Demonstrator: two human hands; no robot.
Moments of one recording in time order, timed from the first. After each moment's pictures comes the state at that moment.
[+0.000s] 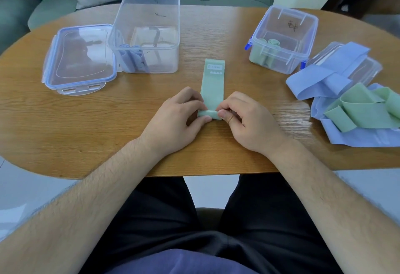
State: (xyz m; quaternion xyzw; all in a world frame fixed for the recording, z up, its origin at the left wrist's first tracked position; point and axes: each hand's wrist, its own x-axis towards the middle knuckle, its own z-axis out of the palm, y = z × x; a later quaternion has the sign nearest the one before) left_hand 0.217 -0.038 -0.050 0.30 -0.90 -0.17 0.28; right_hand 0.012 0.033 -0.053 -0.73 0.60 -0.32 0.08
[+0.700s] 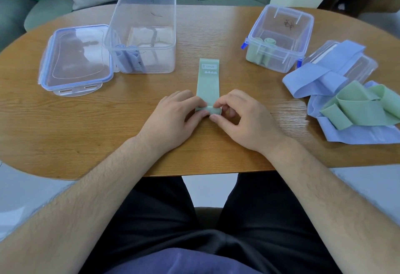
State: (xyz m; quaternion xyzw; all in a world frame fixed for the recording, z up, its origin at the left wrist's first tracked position) left_hand 0.213 -0.045 -0.055 0.30 -0.90 -0.14 0.28; right_hand 0.015 0.037 -0.046 -0.72 0.61 -0.32 0.07
